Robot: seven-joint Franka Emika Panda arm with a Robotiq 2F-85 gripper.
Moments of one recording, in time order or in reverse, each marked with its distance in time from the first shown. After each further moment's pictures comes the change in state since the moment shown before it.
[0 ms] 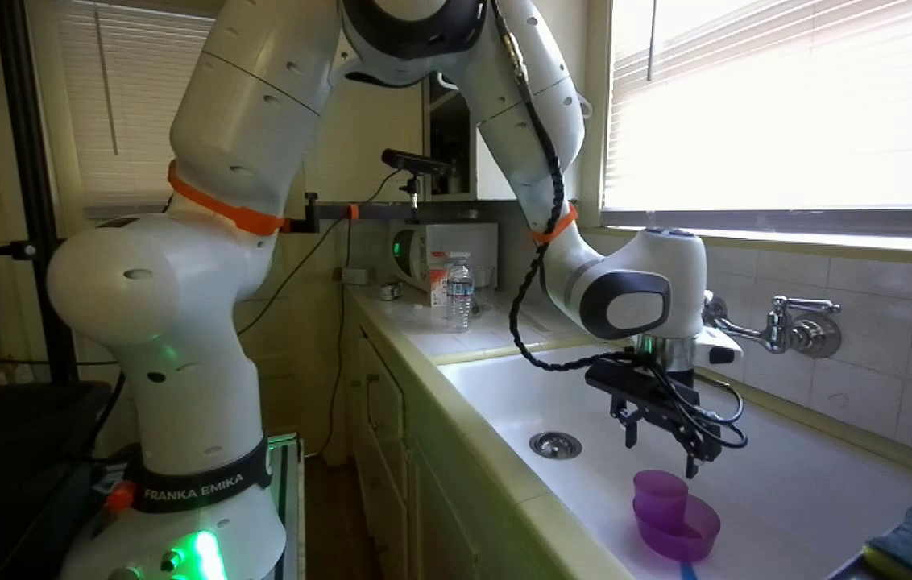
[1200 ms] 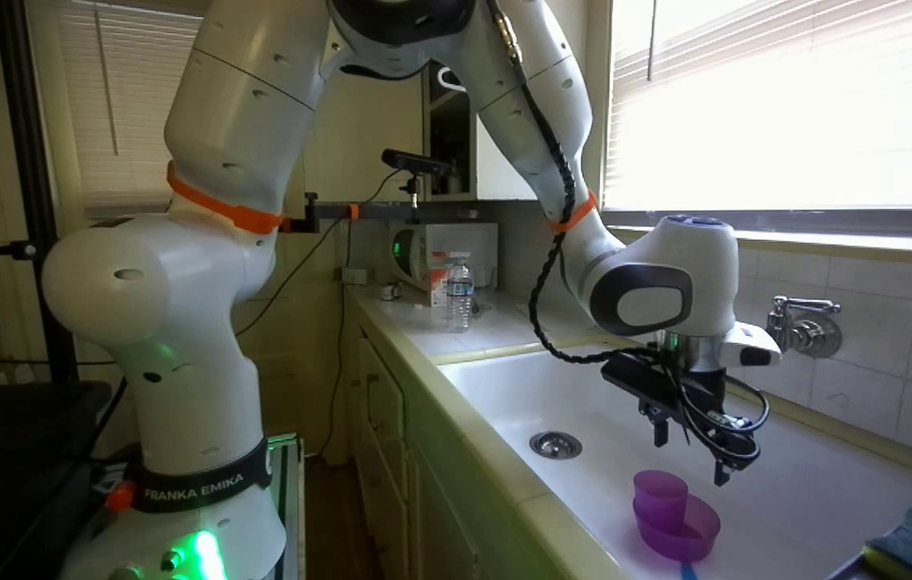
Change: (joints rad) arm -0.046 -0.024 -0.018 0.011 0.105 0.007 0.033
